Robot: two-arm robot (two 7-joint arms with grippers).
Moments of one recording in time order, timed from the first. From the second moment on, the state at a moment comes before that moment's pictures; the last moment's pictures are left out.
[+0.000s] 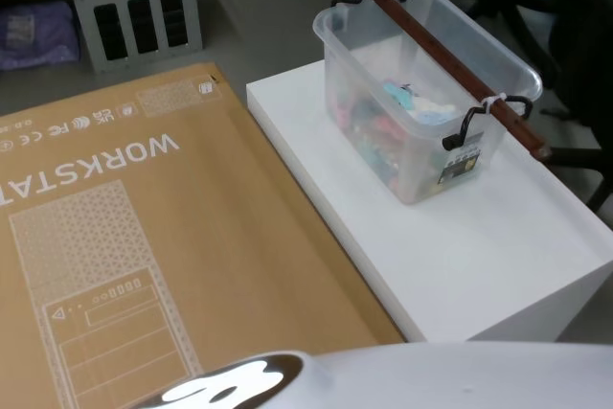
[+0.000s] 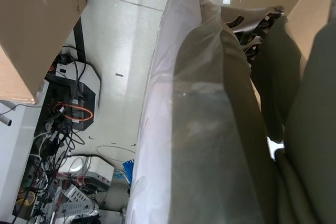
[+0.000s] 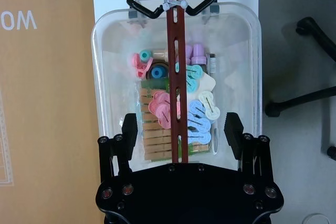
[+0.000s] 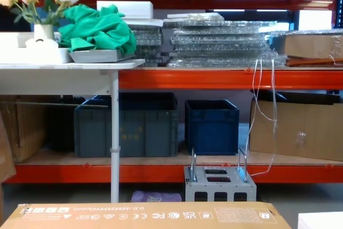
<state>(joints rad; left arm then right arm) -1.47 0.97 1.56 -0.90 0.05 0.15 -1.47 1.11 0.96 -0.88 -1.31 -0.33 0.21 1.34</state>
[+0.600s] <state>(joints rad) -1.47 0.97 1.56 -0.90 0.05 0.15 -1.47 1.11 0.96 -0.88 -1.31 -0.33 0.21 1.33</state>
